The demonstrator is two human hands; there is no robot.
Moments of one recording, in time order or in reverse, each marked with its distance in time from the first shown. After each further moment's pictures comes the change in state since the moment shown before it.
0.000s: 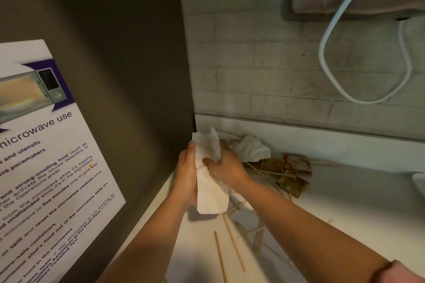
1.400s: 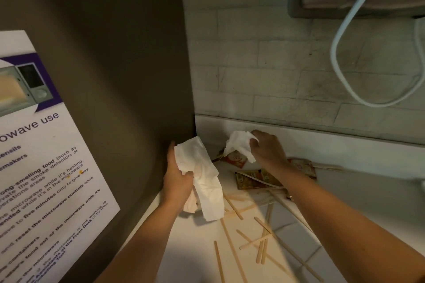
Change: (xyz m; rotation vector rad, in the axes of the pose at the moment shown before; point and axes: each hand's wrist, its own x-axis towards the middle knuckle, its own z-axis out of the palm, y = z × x) left_hand 0.009 -0.012 -0.022 0.460 0.105 0.322; right_hand 0.031 0.043 -0.067 -0.294 0.285 -0.018
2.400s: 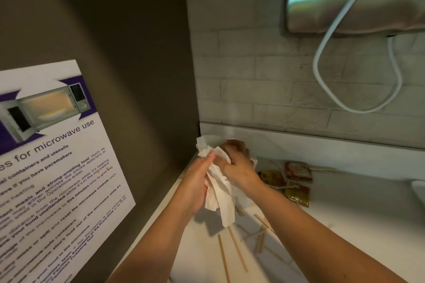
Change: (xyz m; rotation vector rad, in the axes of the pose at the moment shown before) left_hand -0.033 0.045 0.002 -0.633 -0.378 -0.340; right_hand -0.060 -0.067 0.006 0.202 -0.248 -0.016
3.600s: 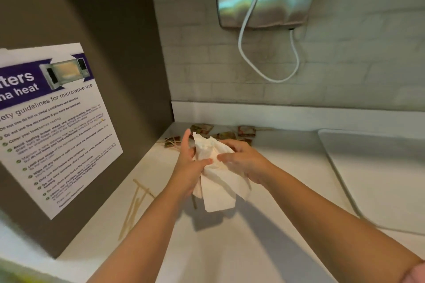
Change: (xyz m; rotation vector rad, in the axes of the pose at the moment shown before) left_hand -0.150 -0.061 0.065 0.296 -0.006 0.211; right_hand -0.193 0.027 -0.071 0.483 -0.141 0.237
